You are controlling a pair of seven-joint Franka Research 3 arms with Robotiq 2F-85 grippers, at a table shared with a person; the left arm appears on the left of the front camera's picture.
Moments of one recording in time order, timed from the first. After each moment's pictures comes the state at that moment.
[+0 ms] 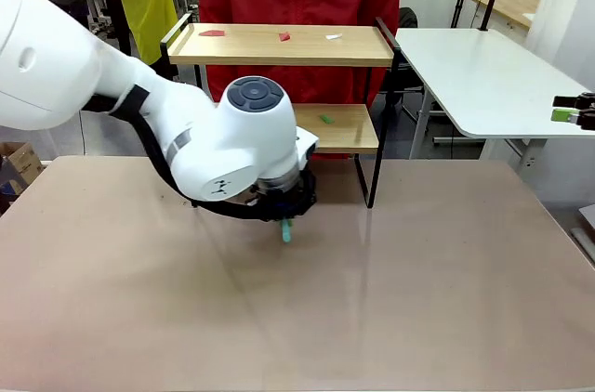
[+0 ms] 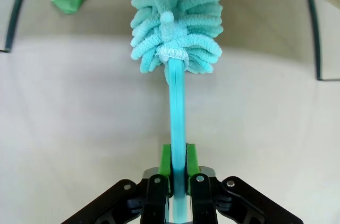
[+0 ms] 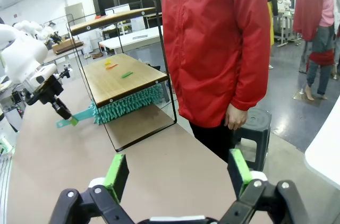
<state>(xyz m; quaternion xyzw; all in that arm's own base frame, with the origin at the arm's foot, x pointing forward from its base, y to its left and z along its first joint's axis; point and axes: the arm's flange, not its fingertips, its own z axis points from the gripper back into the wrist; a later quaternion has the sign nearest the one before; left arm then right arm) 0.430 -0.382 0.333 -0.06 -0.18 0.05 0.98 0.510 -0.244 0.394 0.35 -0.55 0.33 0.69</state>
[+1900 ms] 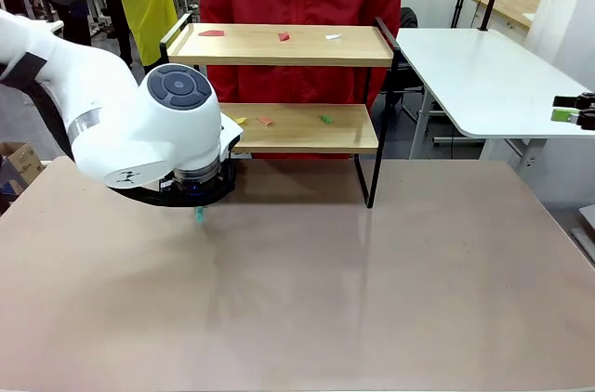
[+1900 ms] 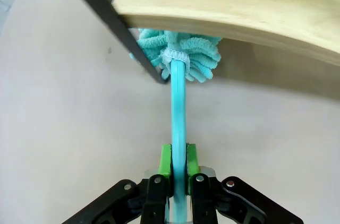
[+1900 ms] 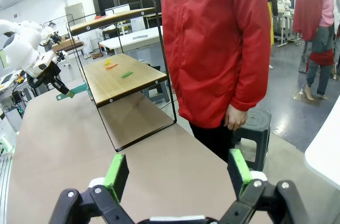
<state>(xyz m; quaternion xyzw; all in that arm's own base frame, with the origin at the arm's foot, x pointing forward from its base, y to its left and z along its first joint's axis) 0.423 -0.260 0.361 0.05 -0.25 0.07 0.96 0.510 -0.244 0.394 0.35 -0.55 0.33 0.69</state>
